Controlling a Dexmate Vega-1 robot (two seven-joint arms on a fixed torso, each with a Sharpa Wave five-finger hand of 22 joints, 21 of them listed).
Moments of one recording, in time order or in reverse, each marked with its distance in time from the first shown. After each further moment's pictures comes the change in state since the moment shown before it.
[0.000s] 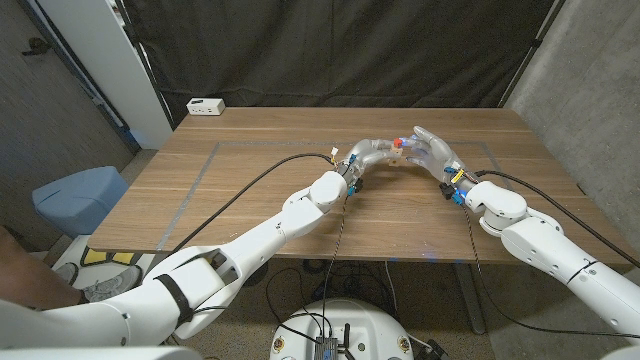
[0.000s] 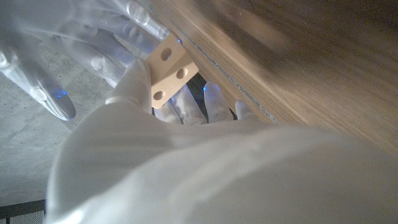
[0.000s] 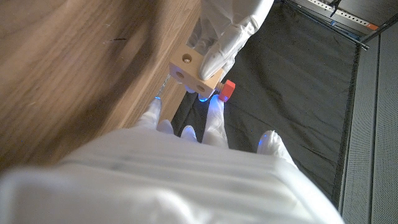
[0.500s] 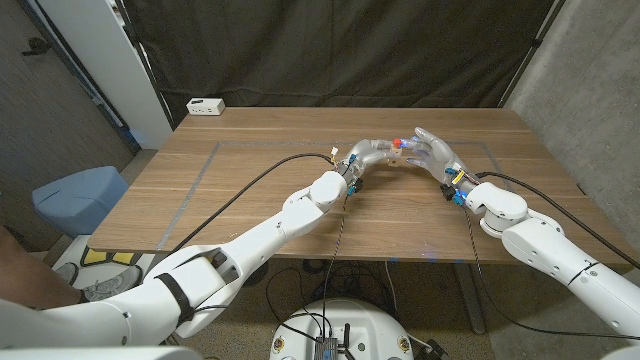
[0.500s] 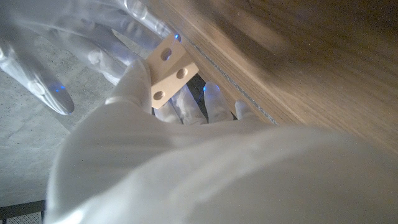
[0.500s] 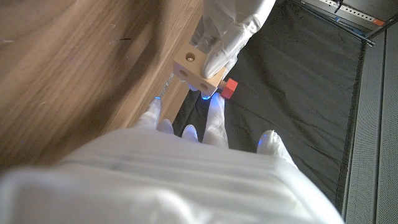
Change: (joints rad) left arm -0.005 -0.004 0.000 0.011 -0.005 0.002 -0.004; left_hand 0.000 0.000 0.000 0.000 0.000 0.000 0.000 0.000 0.000 -0.001 0.001 0.000 0.000 0.000 0.000 0.000 0.000 0.000 0.000 0.000 0.000; right arm -0.009 0.000 0.005 -0.003 0.006 -0.006 -0.012; right_hand 0.000 0.000 0.004 -0.004 0.000 0.029 0.001 0.004 -0.003 0.028 -0.014 0.004 0.000 0.011 -0.011 0.007 0.000 0.009 0.002 0.000 0.000
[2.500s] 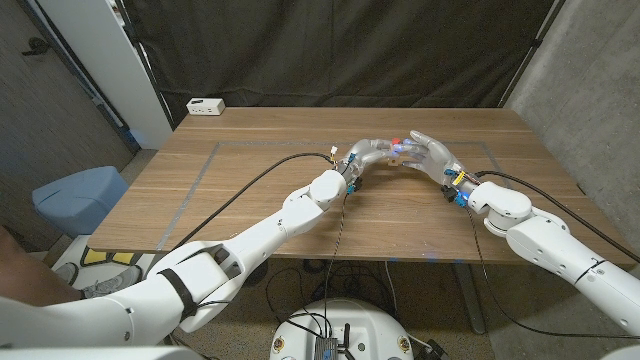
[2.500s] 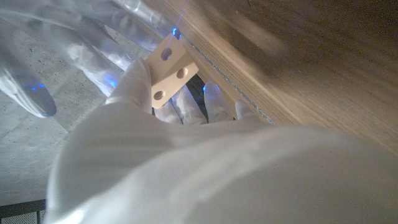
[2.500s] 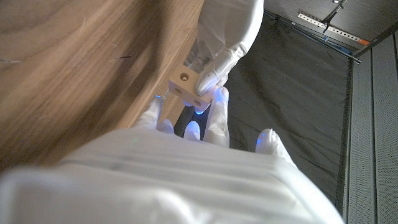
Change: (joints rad) left arm -0.019 -0.014 -0.001 0.046 -0.015 -0.019 -0.017; left_hand 0.000 0.000 0.000 0.000 0.000 0.000 0.000 0.003 0.000 0.000 0.000 0.000 -0.045 0.005 -0.005 0.000 0.000 0.000 0.000 0.000 0.000; right arm -0.001 -0.038 -0.003 -0.010 0.020 -0.005 0.073; right_hand 0.006 0.005 0.021 -0.004 0.000 0.107 0.004 0.009 0.000 0.074 -0.031 0.004 0.000 0.025 -0.024 0.001 -0.007 0.010 0.000 0.000 0.000
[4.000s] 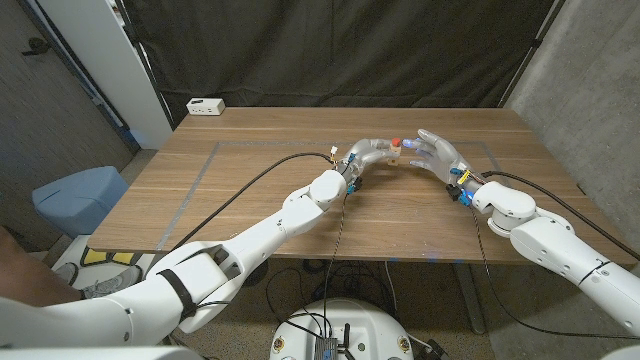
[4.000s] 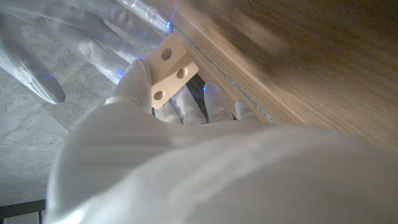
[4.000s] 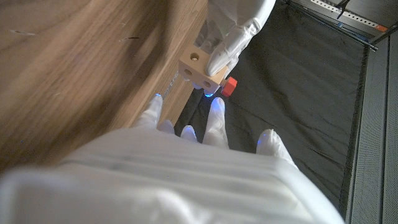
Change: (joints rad) left arm 0.003 0.004 0.001 -0.010 0.006 0.002 0.009; left_hand 0.000 0.000 0.000 0.000 0.000 0.000 0.000 -0.003 0.000 0.001 0.001 0.000 0.000 0.000 0.000 0.000 0.000 0.000 0.000 0.000 0.000; right arm -0.009 0.001 0.022 0.001 0.002 -0.016 -0.040; right_hand -0.019 -0.019 0.010 -0.002 0.000 -0.209 -0.044 -0.043 0.004 -0.100 0.094 -0.027 0.002 -0.020 0.051 -0.014 0.005 0.012 0.002 -0.005 0.000
